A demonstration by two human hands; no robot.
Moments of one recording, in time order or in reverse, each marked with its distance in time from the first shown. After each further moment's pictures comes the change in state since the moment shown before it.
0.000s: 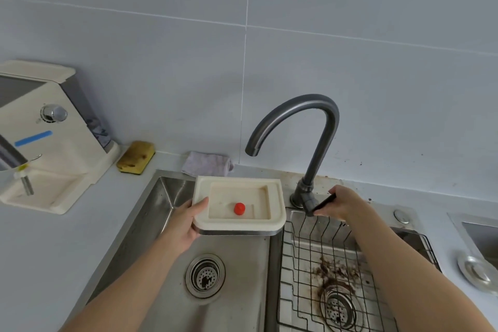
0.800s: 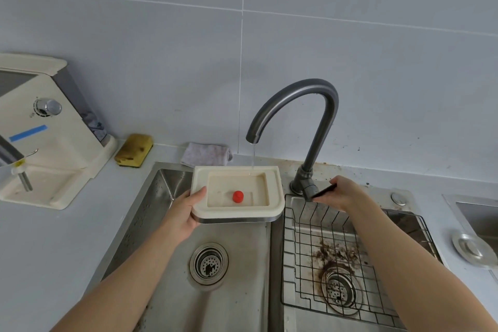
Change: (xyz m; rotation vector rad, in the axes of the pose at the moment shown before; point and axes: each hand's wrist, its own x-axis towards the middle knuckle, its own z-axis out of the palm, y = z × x) left_hand 0.002 0.002 -0.008 -0.007 -0.010 -0.020; right_hand -0.035 0.014 -0.002 0.199 -0.085 0.003
